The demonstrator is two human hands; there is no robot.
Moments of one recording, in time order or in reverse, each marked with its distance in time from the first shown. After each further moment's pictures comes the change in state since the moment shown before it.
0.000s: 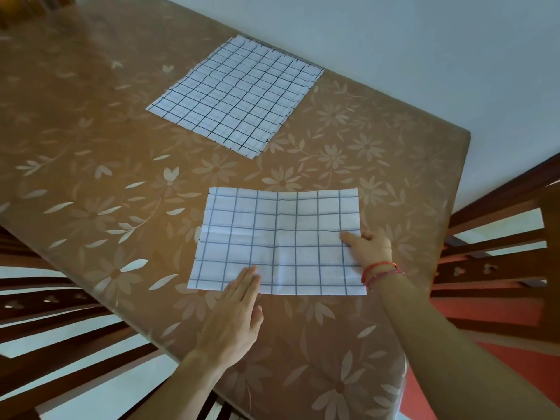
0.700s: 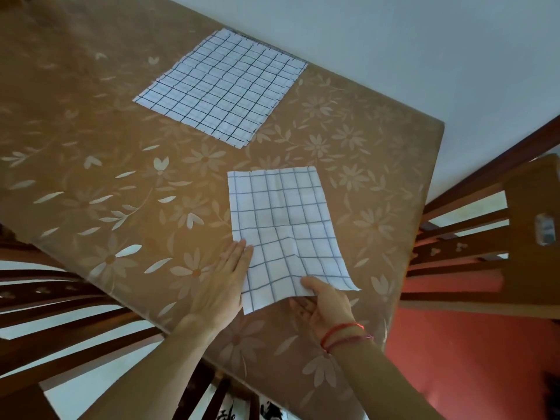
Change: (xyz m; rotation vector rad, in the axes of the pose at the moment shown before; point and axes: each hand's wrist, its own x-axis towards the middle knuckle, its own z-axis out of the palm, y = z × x) left_hand 0.010 0.005 -0.026 0.180 -0.035 0.038; right_hand -0.126 0.065 0.021 0.683 -0.243 0.489
